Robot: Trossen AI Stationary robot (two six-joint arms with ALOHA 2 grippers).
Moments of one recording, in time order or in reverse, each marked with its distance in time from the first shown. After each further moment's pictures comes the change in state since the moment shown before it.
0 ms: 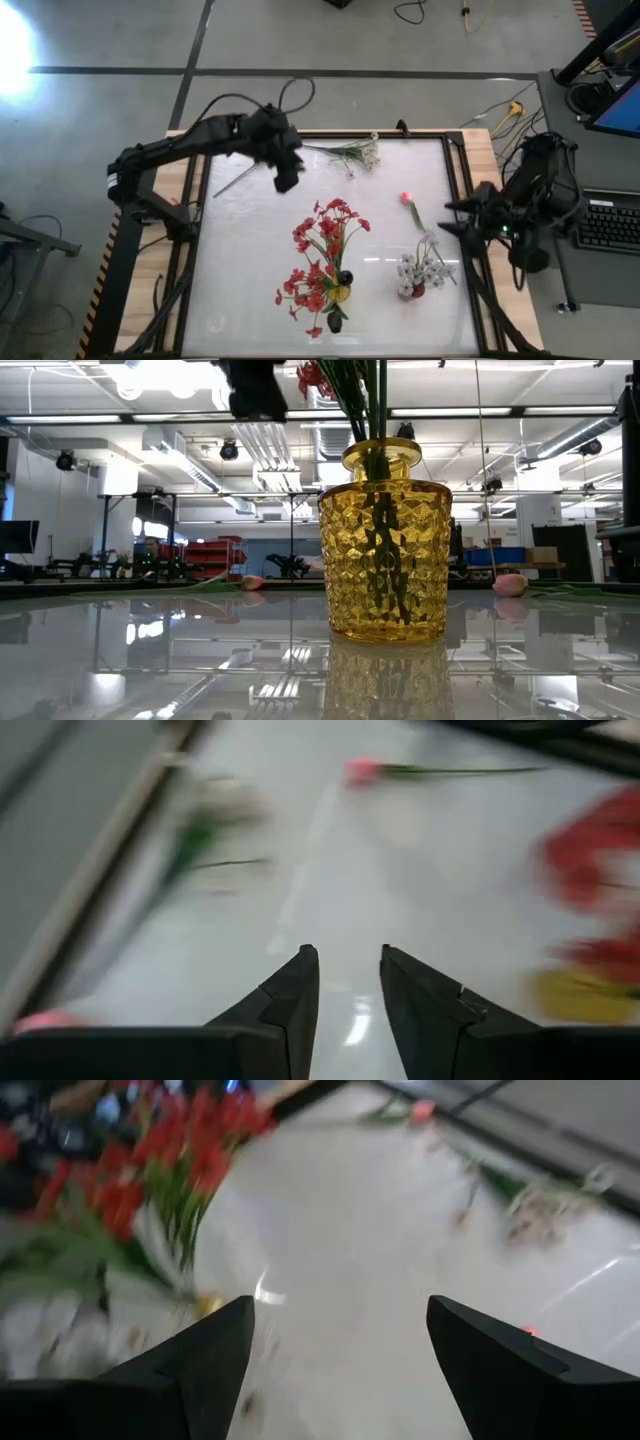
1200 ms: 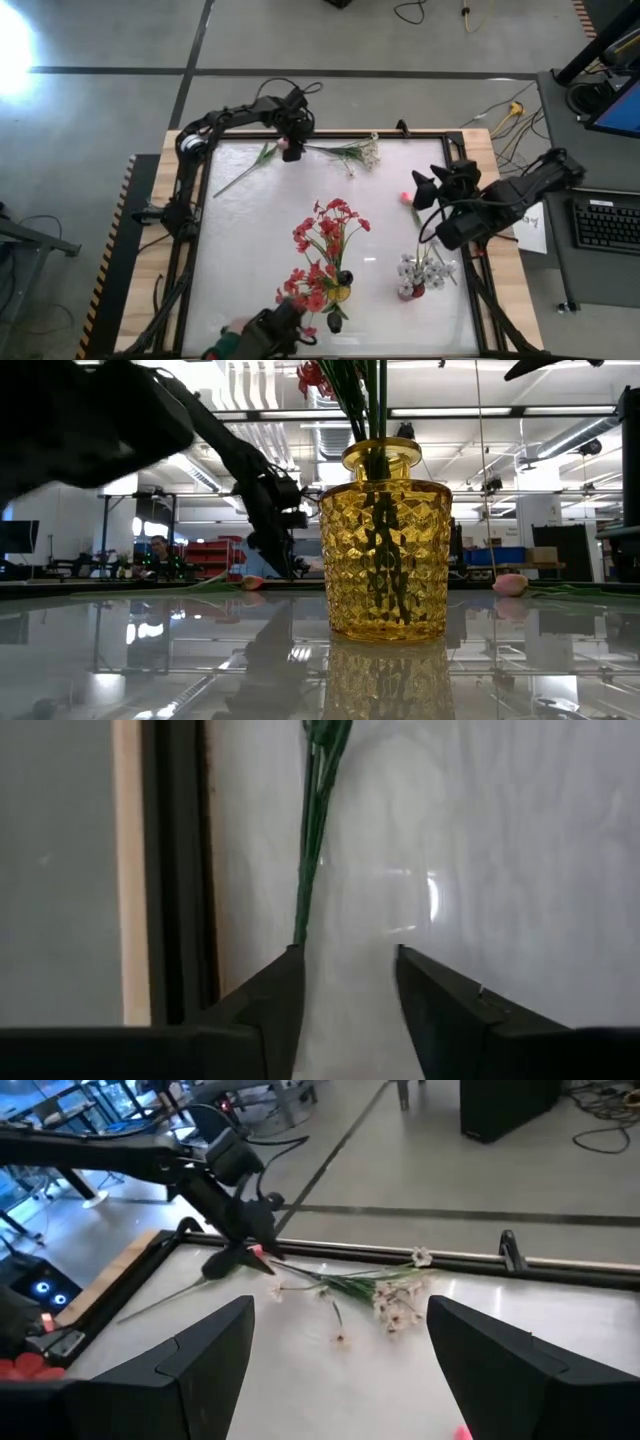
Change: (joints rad) left arm 0.470 0.676 0.072 0.205 0.178 0.869; right arm -0.541 0.170 -0.001 0.044 0.211 0.184
